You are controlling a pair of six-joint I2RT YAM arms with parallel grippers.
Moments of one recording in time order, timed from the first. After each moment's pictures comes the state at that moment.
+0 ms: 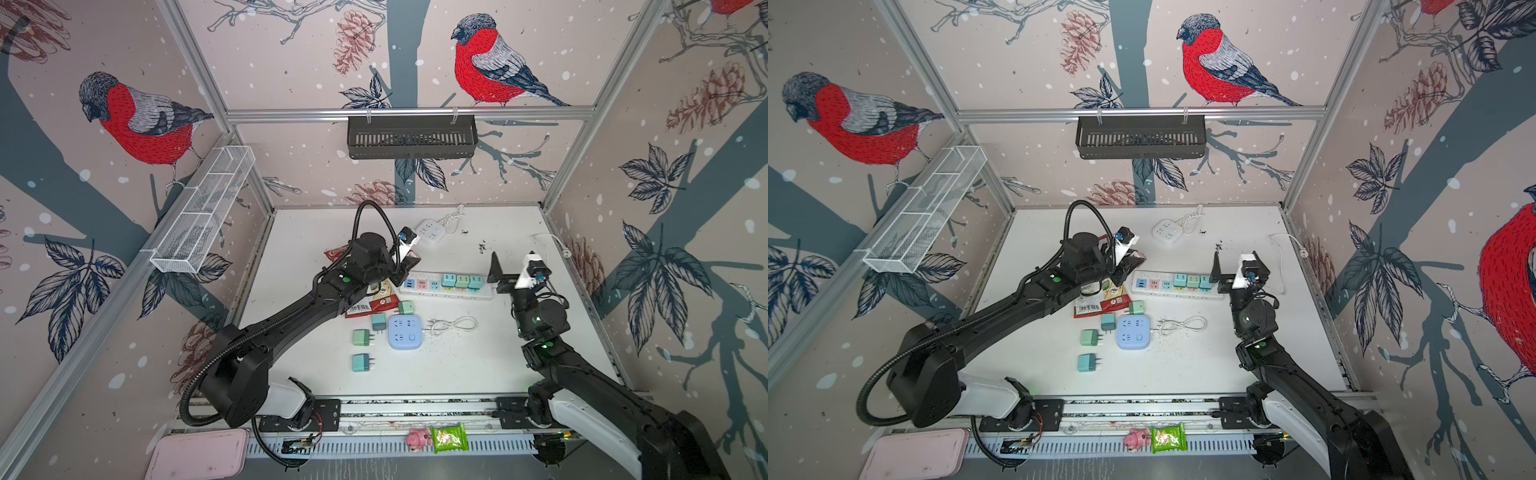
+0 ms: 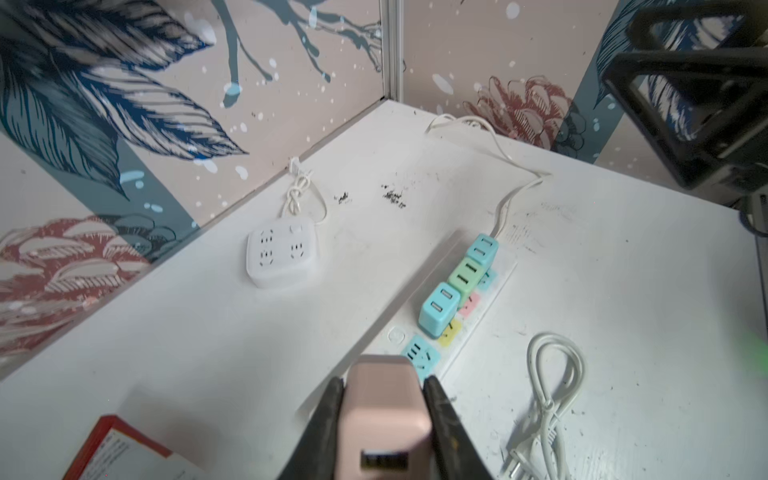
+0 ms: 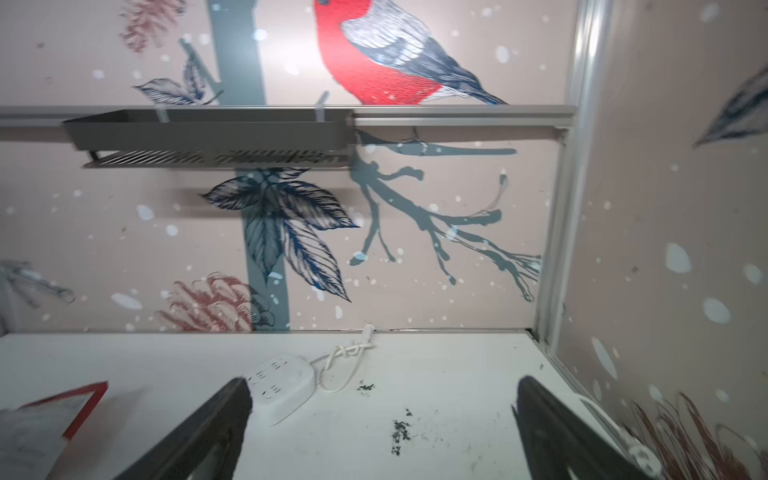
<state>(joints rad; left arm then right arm) -0.64 1.42 1.03 0.00 0.29 0.19 0.36 0.85 0.22 0.83 0.32 0.00</state>
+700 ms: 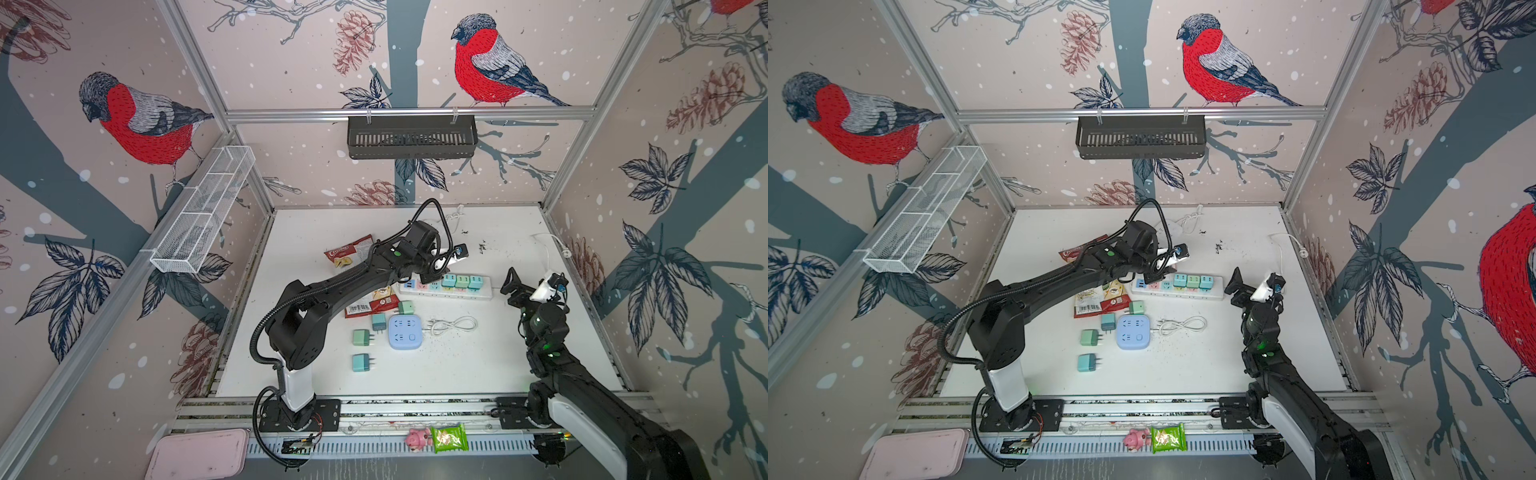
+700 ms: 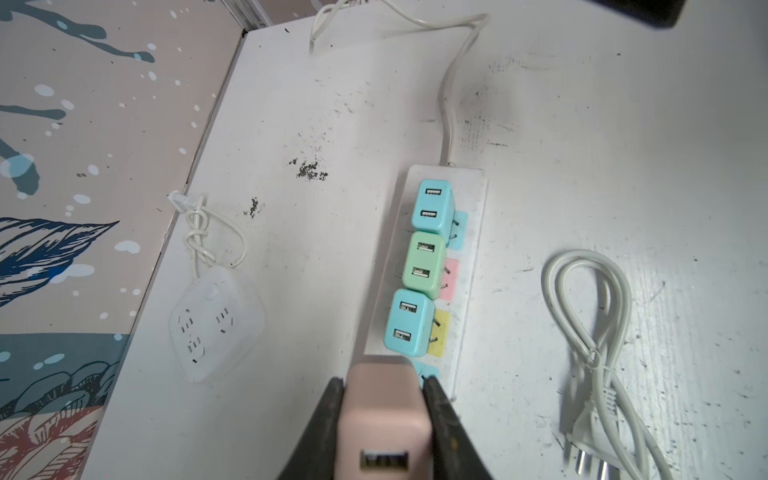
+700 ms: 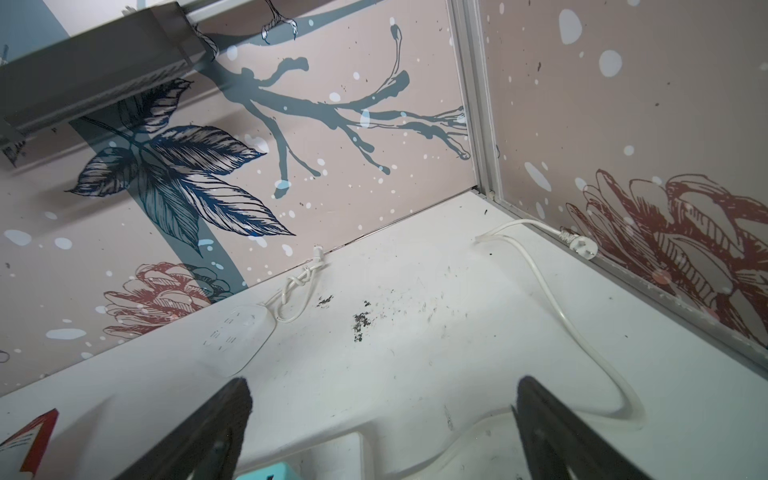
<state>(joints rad) -0.79 1.86 1.51 -0.40 0.22 0.66 0.22 0.73 0.09 0.63 0.33 0.34</state>
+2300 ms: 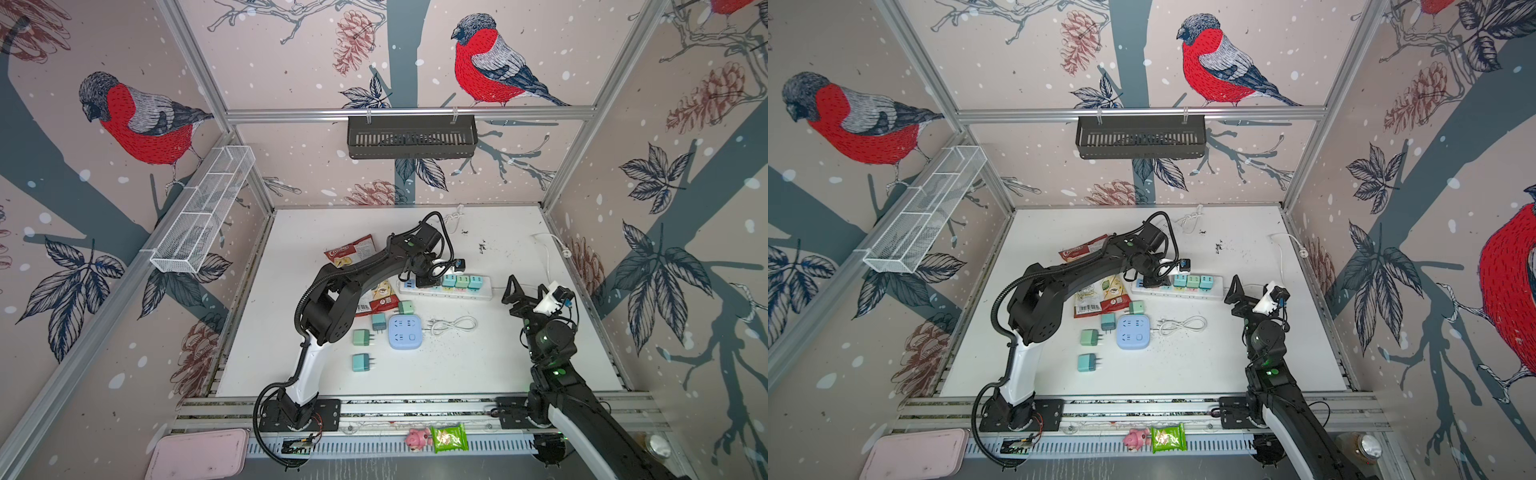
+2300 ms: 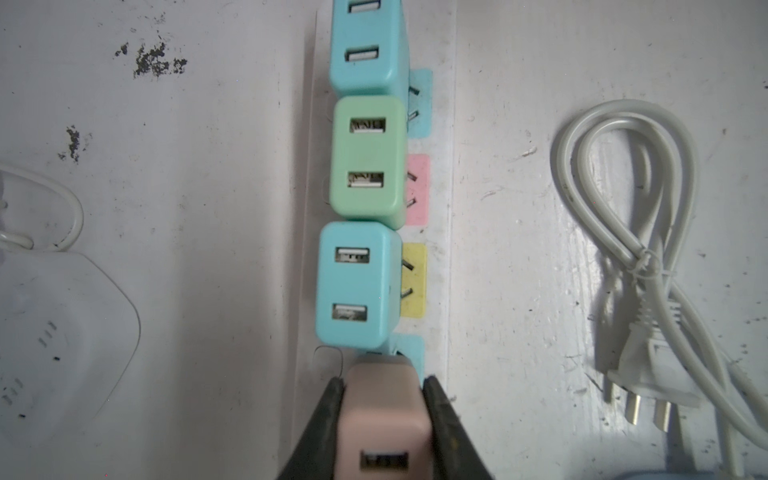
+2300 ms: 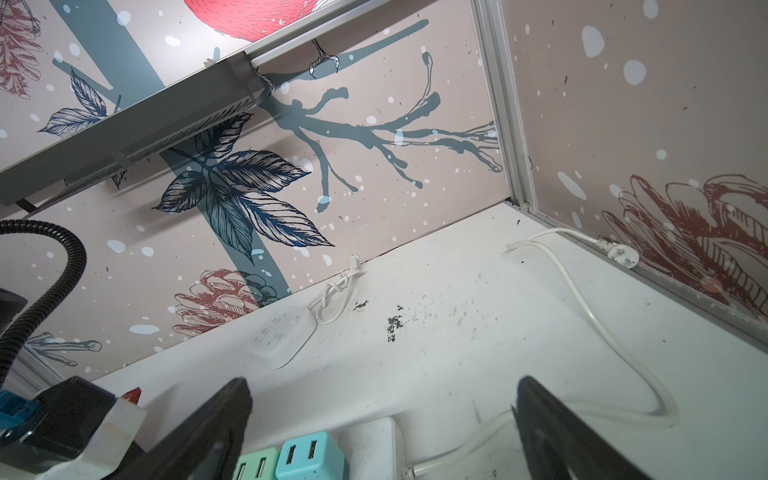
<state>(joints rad) -0.74 2.14 1.74 -0.68 0.31 0.87 0.23 0.52 0.01 0.57 0.25 0.37</state>
